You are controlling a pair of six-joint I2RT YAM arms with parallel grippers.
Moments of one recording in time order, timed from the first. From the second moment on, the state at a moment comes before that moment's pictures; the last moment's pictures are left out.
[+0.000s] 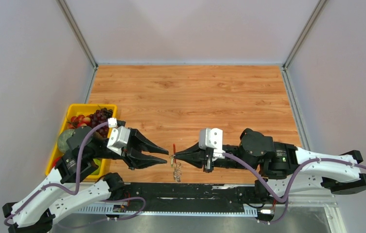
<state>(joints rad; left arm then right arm) -0.92 0.56 0.95 -0.25 0.71 -0.14 1.53 0.96 1.23 -0.27 0.05 -0.11</state>
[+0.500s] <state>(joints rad) -0.92 0.57 0.95 -0.21 0.72 -0.15 1.55 0.98 1.23 -0.27 0.05 -0.12</state>
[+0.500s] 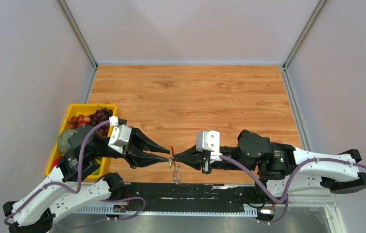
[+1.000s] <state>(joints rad) -0.92 0.58 0.94 -0.20 0.73 -0.16 1.57 0.98 1.24 -0.26 0.06 -0.13</state>
